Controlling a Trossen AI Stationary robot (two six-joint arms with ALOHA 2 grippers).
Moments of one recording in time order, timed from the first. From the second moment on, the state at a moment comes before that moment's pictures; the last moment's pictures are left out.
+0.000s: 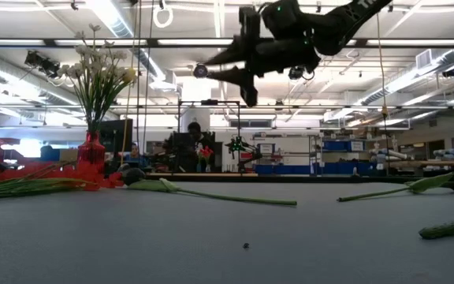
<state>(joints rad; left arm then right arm) -0.34 1.12 1.33 -1.15 -1.10 -0.96 -0.34 1.72 1.12 0.30 -0.54 0.58</state>
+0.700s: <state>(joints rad) -0.05 0.95 1.17 -1.51 -1.17 -1.12 -0.41 1.72 1.12 0.25 -0.50 0.56</state>
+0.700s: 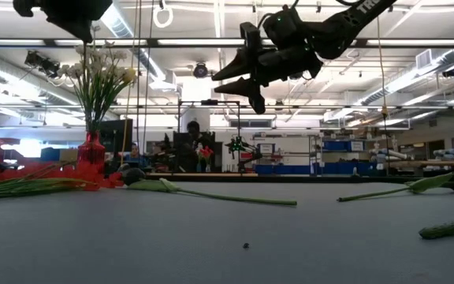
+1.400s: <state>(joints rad) 0.30 0.91 1.17 -1.03 -0.98 -0.41 -0.53 1.72 1.12 0.28 -0.50 0.51</state>
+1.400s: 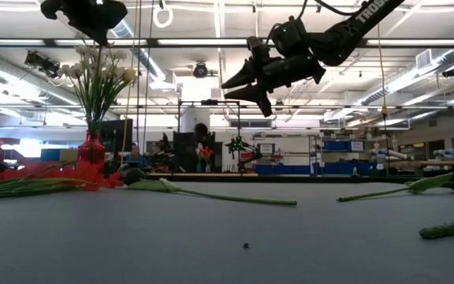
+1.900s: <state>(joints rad) 0.48 0.92 1.17 -0.97 -0.89 -0.32 -0.52 1.72 1.12 0.28 -0.51 0.49</state>
